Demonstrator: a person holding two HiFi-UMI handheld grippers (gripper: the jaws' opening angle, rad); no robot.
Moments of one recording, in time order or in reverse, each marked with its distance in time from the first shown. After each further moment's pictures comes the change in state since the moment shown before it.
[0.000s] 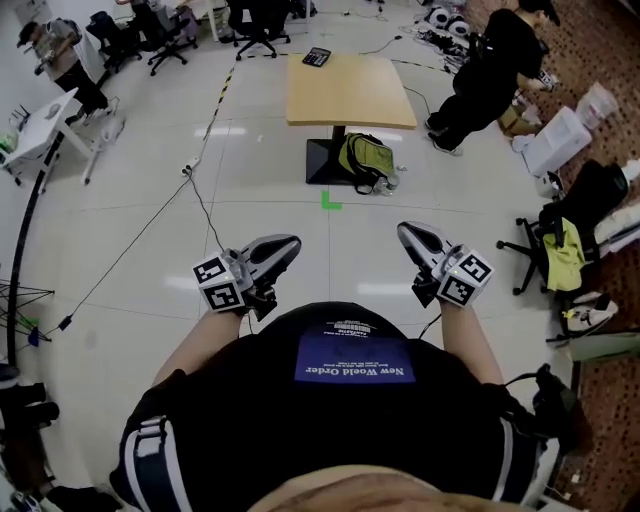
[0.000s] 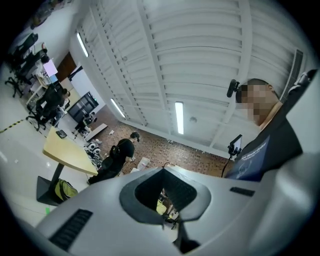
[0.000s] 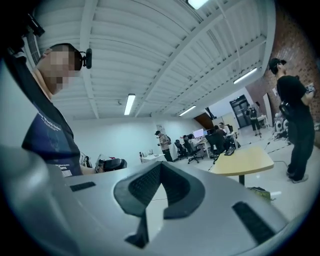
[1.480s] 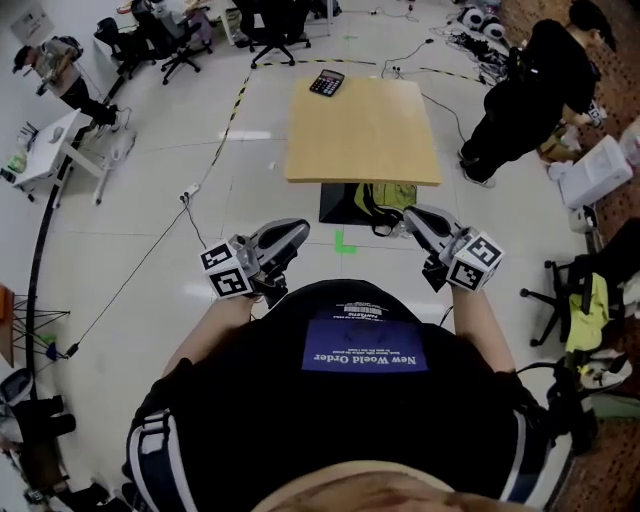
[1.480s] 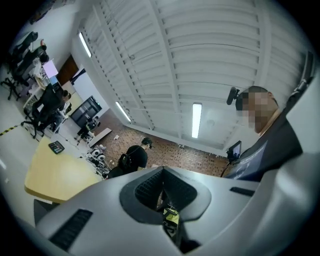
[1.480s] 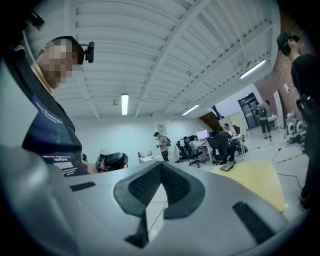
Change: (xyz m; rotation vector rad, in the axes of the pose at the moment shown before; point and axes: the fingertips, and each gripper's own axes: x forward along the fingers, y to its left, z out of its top) left arm 0.188 0.278 0.125 0.020 -0.035 0.050; right arm 0.174 -0.315 0.082 -0.038 0.018 0.096
